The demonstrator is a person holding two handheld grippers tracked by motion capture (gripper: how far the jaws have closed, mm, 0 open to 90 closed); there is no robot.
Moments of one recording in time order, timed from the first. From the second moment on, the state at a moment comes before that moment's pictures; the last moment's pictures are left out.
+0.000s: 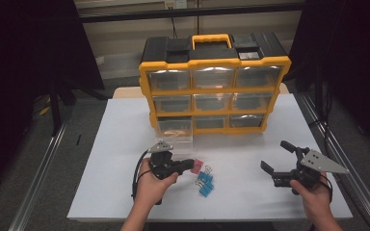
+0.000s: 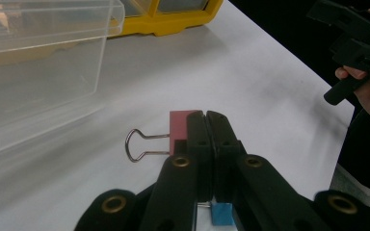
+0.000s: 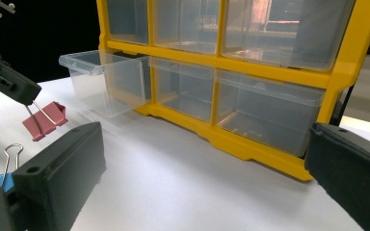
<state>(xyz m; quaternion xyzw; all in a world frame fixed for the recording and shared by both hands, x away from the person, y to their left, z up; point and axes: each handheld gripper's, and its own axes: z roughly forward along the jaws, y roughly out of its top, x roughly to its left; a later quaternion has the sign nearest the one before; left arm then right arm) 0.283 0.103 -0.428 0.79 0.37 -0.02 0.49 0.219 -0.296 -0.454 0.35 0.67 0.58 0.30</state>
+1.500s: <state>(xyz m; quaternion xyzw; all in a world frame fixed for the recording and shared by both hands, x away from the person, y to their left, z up) 0.305 0.097 -0.393 0.79 0.37 -0.03 0.48 0.217 -0.299 -0.455 0.36 0.66 0.58 0.30</state>
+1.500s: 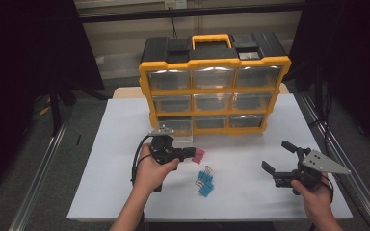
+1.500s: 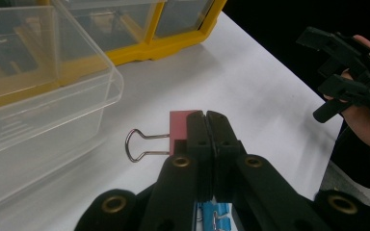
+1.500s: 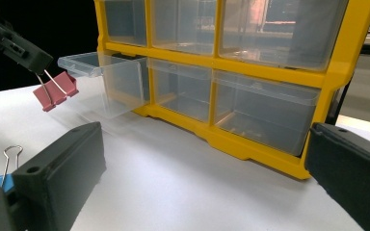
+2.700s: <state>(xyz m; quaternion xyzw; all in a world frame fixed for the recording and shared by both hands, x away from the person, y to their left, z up) 0.322 0.096 -0.359 0.80 0.36 -0.02 0.47 0.217 -0.299 -0.455 0.36 0.66 0.58 0.30</state>
